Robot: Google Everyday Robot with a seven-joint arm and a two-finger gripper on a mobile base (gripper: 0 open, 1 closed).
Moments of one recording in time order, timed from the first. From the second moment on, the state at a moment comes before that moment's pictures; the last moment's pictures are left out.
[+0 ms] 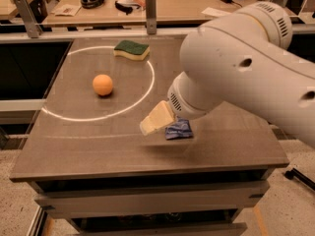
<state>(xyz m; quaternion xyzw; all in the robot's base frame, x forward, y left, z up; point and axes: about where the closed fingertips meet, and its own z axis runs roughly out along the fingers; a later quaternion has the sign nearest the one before) 0.483 -0.055 0.864 -0.24 0.94 0.02 0.25</state>
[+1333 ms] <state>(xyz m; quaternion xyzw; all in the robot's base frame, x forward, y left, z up) 0.504 -0.053 0.830 -0.26 0.94 -0.03 0.23</state>
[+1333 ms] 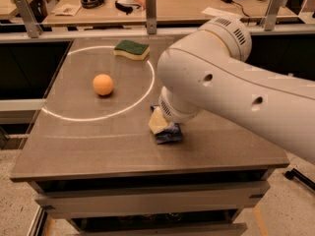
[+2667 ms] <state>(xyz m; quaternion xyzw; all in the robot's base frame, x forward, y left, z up) 0.543 -0.064 0.896 -0.25 0.88 0.17 0.37</state>
